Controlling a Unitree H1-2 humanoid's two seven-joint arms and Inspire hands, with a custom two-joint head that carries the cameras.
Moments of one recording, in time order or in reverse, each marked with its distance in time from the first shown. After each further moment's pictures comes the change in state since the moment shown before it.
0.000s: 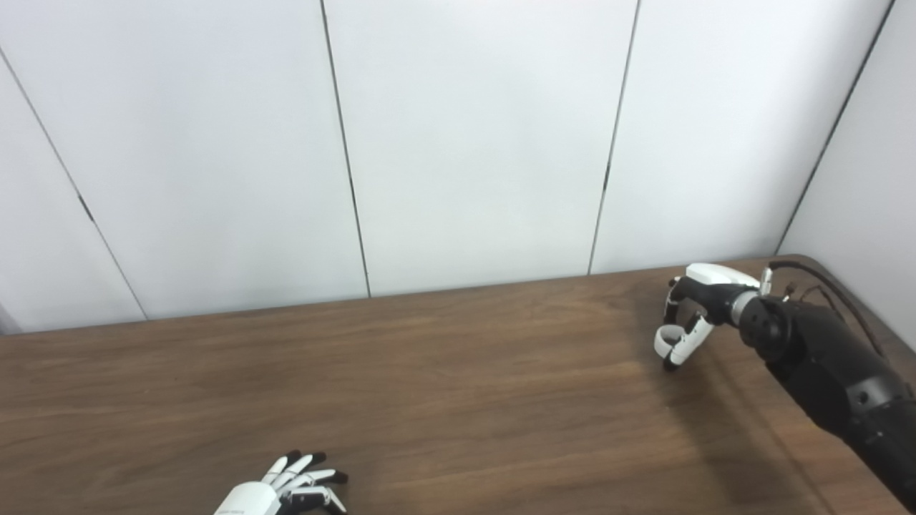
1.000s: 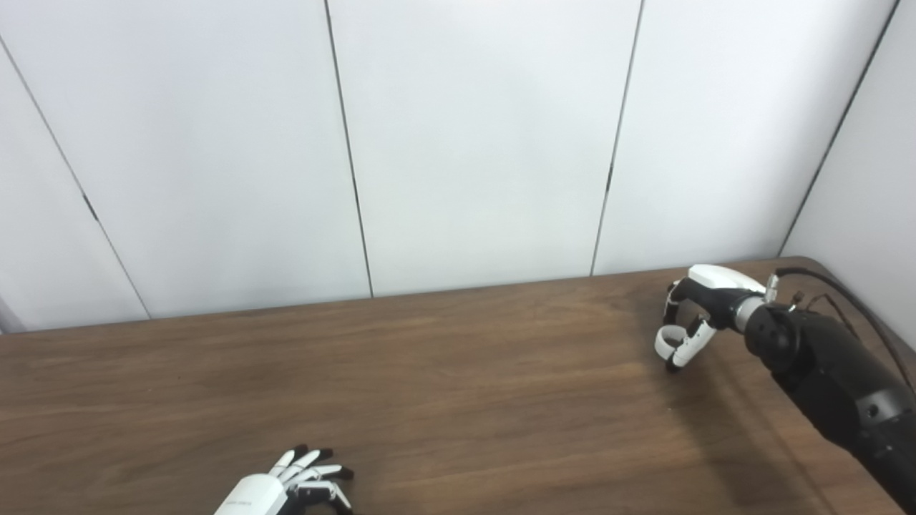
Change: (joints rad) left arm -0.050 -0.004 -0.010 0.037 0.001 -0.008 -0.020; right arm 0.043 -0.005 -0.032 -0.052 0.017 -0.028 -0.048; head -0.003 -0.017
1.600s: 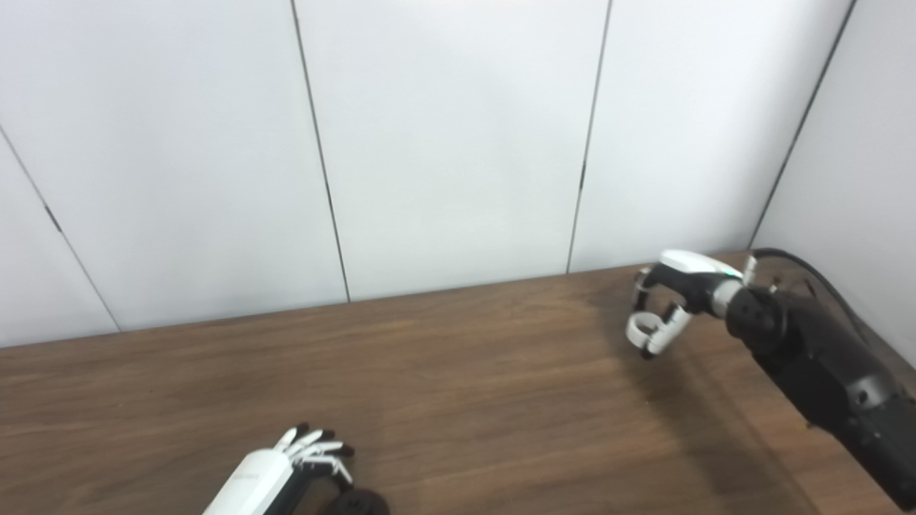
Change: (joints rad) left arm -0.143 -0.061 -0.050 0.148 0.024 -0.008 0.025; right arm 0.006 -0.019 -0.051 -0.159 0.057 0.002 0.101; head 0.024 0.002
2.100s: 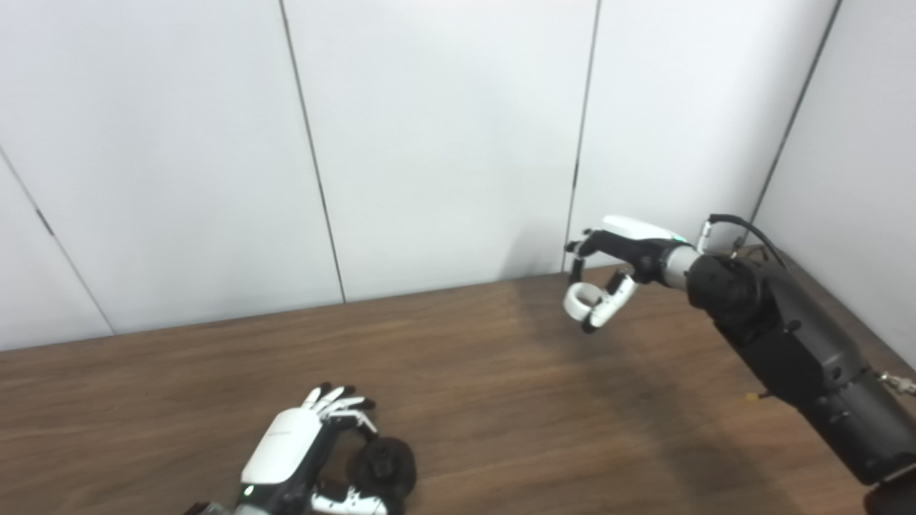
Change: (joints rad) left arm -0.157 -0.101 -0.076 0.278 0.021 -0.050 0.204; right arm -0.076 0.077 -0.001 -0.139 0.070 -0.020 0.066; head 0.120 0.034
